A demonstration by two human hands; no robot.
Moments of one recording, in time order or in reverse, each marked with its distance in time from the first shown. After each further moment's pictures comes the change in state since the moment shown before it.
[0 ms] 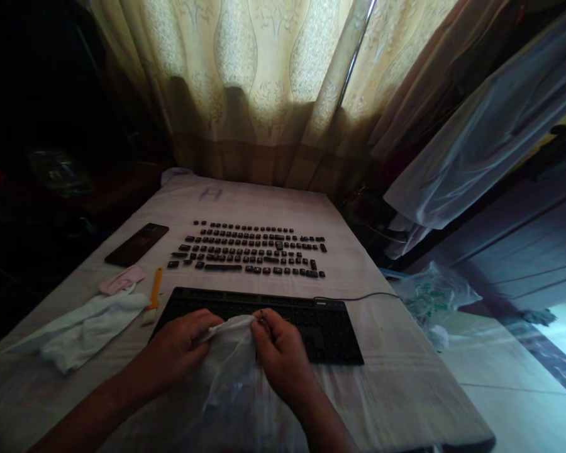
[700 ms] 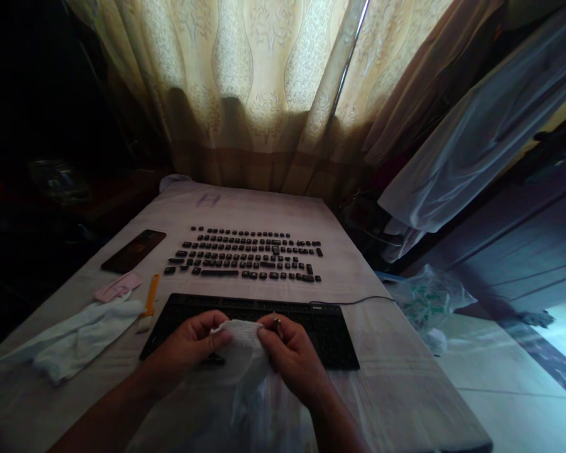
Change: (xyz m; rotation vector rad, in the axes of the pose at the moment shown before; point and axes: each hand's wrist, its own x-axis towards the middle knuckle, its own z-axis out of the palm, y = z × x) left_hand 0.015 0.011 0.025 -0.792 -0.094 -0.260; right_hand -0.002 0.005 -0.022 0.133 -0.042 0.116
